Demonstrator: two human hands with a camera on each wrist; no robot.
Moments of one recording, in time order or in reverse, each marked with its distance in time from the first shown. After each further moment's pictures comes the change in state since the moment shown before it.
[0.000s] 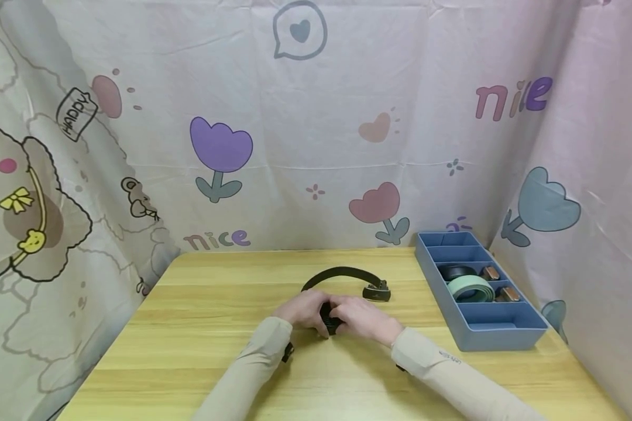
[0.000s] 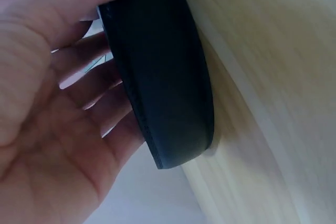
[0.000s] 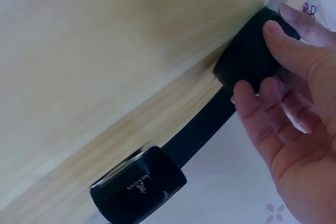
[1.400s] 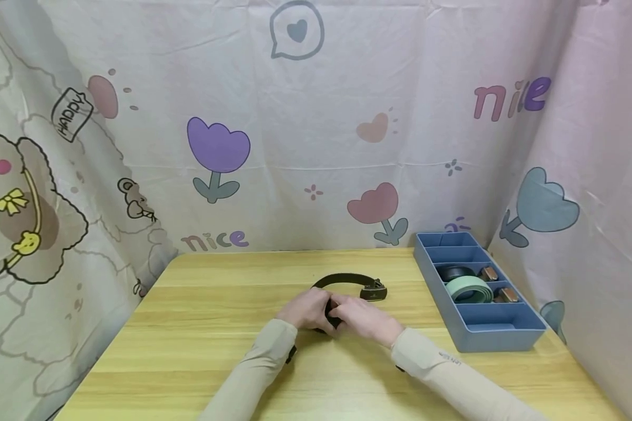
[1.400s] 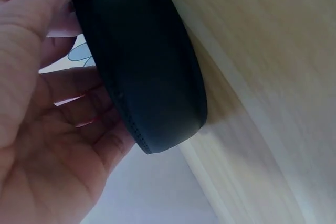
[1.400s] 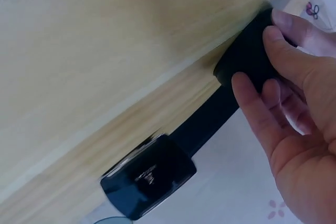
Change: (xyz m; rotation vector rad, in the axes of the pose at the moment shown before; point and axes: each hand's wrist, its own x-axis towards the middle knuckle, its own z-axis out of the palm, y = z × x) left_hand 0.011 0.006 0.006 0.115 0.065 0.016; right_hand -0.001 0.010 -0.003 0.030 -0.019 -0.016
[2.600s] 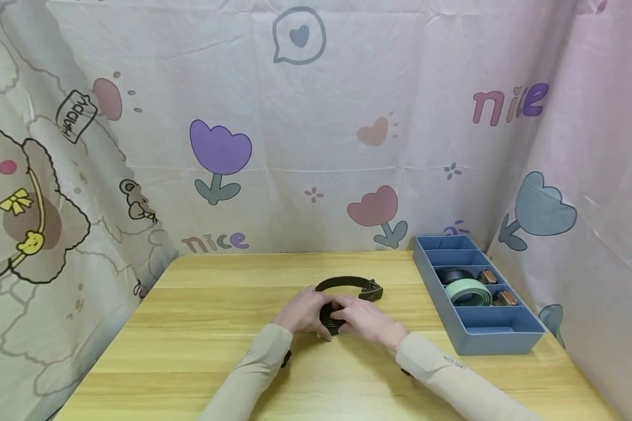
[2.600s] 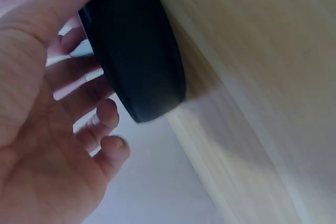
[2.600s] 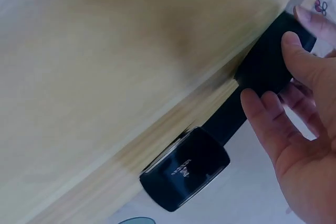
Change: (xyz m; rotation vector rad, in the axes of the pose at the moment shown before) left_hand -0.010 -0.004 0.003 0.178 0.083 0.011; right_hand -0.012 0.004 0.010 -0.091 0.046 0.012
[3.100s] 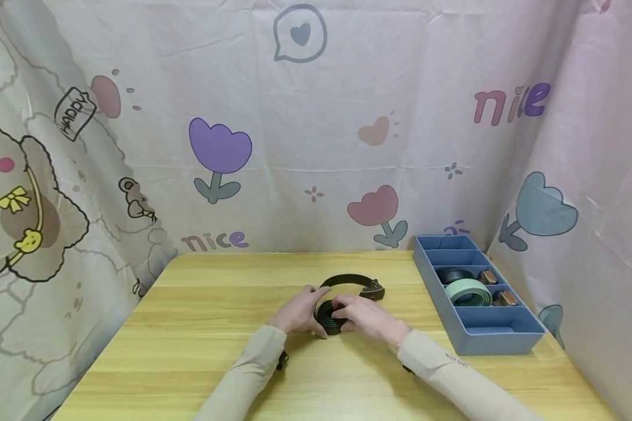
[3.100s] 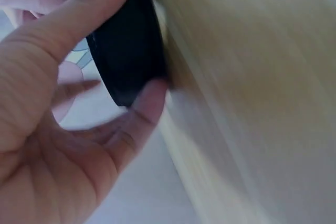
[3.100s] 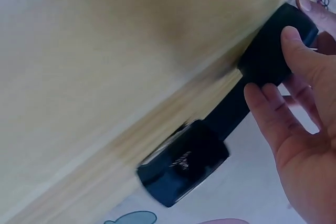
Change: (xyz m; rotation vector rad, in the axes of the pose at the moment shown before) left_hand -0.010 -0.007 0.003 -0.209 -0.011 -0.140; right_hand 0.001 0.007 -0.004 0.008 -0.039 -0.021
